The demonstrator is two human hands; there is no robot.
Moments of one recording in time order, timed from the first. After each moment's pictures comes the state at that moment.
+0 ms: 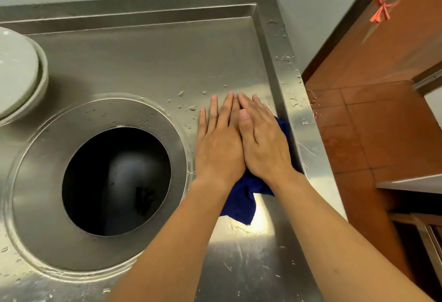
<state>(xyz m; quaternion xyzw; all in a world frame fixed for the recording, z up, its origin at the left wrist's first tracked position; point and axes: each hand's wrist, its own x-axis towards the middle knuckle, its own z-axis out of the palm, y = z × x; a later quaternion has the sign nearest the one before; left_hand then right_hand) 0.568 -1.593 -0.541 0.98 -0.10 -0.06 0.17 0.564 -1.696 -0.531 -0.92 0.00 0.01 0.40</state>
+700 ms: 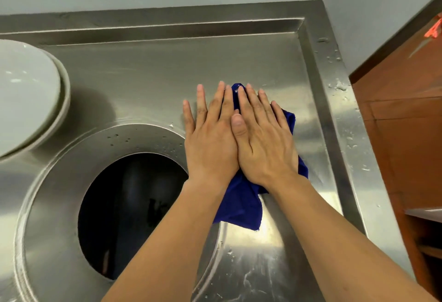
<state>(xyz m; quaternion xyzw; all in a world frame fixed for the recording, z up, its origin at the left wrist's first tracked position) 0.647 -1.525 -0.555 0.99 -0.04 0.01 0.14 0.642 -1.636 -0.549 -0.97 -0.06 0.02 0.23</state>
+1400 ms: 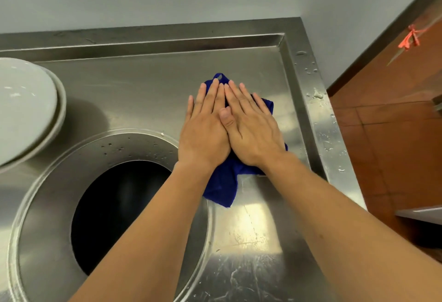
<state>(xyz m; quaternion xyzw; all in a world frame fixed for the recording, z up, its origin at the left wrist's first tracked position) 0.676 -1.529 -0.544 0.97 -0.09 -0.04 0.23 0.677 -1.653 -0.544 -0.97 -0.12 0.04 0.21</state>
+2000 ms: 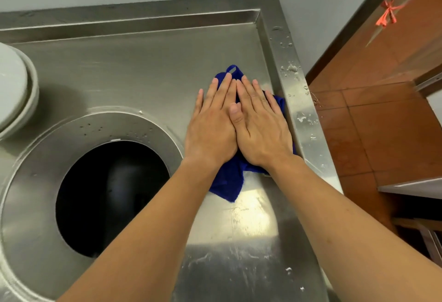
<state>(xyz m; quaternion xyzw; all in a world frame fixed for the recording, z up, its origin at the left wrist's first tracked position) 0.635 -1.576 -0.548 0.96 -0.14 -0.04 0.23 0.622 -1.697 -0.544 -0.98 -0.05 0.03 0.20</state>
